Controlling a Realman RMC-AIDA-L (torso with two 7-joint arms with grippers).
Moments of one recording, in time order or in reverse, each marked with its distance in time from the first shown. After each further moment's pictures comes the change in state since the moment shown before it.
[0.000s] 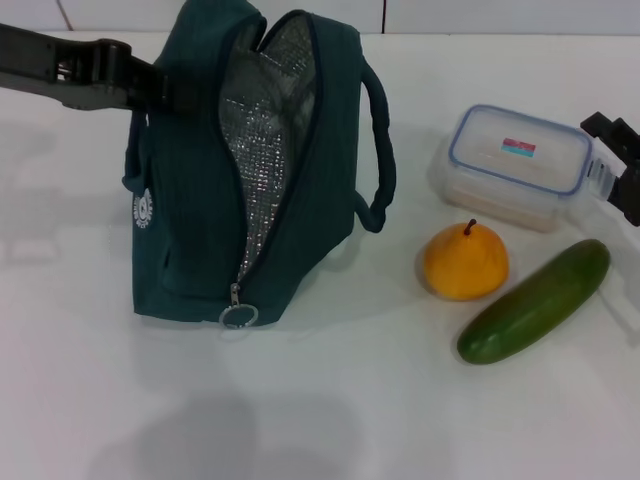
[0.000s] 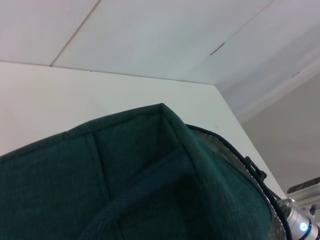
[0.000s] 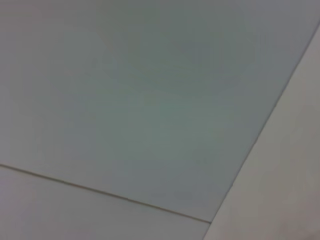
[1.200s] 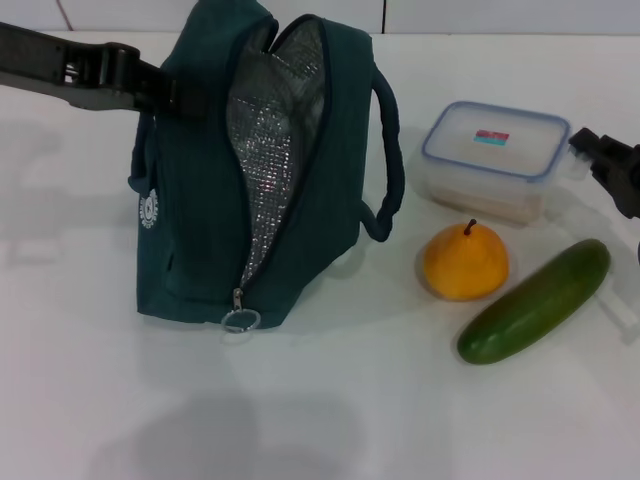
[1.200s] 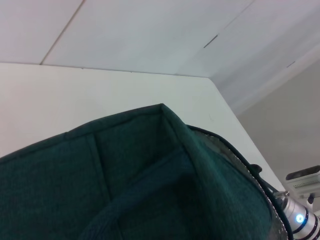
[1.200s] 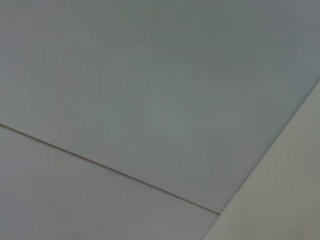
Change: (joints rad) left arm -0.004 0.002 0.024 0.007 -0.010 0.003 0.012; right arm 0.016 0.000 -0.027 -0.003 -0.002 -0.011 -0.093
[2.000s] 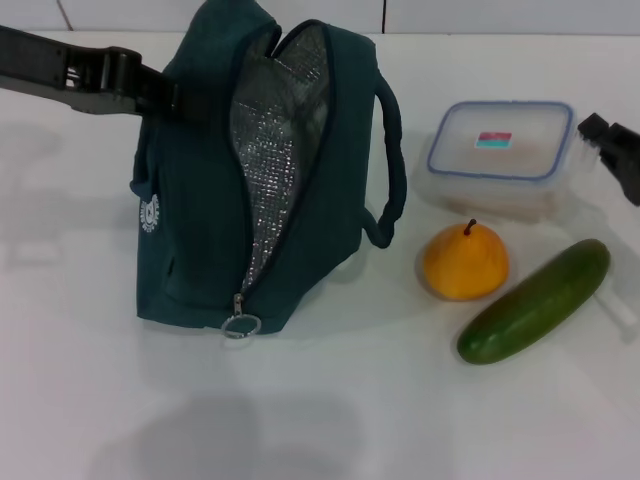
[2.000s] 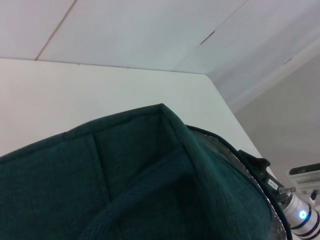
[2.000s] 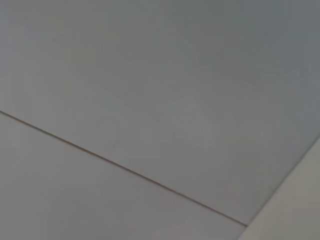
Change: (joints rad) left arm 0.000 -0.002 0.000 0.000 -0.002 0.011 0.000; right arm -0.013 0.000 0.008 -0.011 0.011 -0.071 -0.036
